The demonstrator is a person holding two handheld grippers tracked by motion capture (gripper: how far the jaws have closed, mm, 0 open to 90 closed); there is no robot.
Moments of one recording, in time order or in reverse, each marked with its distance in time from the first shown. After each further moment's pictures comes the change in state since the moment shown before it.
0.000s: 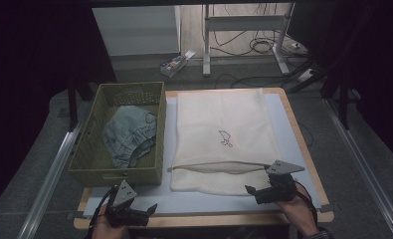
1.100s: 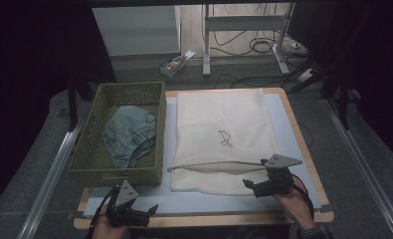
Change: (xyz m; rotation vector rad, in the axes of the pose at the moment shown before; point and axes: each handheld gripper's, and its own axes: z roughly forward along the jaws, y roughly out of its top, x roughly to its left) left arm -0.002 0.001 0.002 0.016 -0.002 0.017; right arm -0.012 0.009 0.013 -0.041 0.037 -0.014
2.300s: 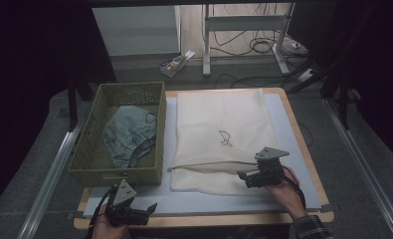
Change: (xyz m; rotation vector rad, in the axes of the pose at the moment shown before) left arm 0.003 -0.001 -0.001 -0.013 0.006 -0.037; right arm -0.009 0.012 0.033 0.057 -0.070 0.001
